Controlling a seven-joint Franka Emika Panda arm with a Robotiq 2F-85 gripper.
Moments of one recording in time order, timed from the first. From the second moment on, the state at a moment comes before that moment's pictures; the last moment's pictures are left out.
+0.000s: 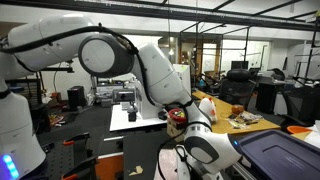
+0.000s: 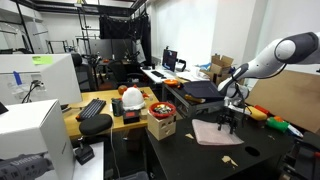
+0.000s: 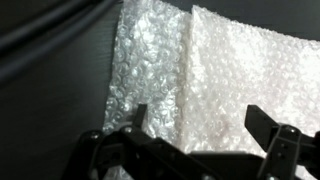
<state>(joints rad) -0.54 1.27 0.00 -1.31 0.41 2.04 -0.26</state>
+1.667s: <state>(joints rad) -0.61 1.35 0.09 -1.12 0.44 1.96 -0.29</state>
